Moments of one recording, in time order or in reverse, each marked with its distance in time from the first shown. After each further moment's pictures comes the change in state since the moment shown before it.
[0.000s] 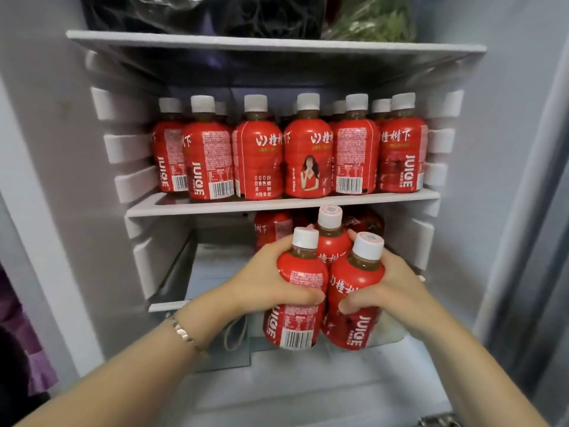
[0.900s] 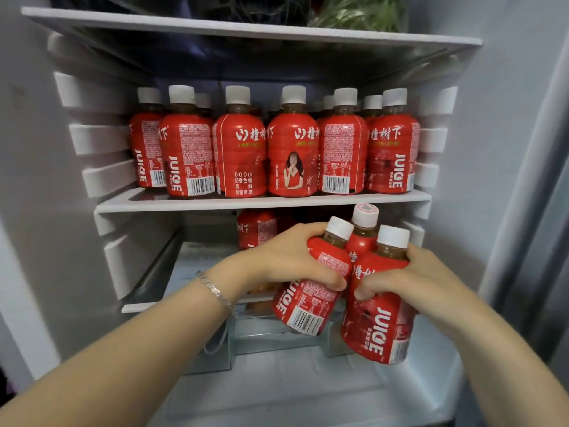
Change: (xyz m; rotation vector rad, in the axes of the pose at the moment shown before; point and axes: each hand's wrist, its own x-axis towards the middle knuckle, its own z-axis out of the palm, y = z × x) left_hand 0.056 0.021 0.019 0.172 -0.190 -0.059; right_hand -0.001 -0.011 -0.038 -0.119 0.050 0.159
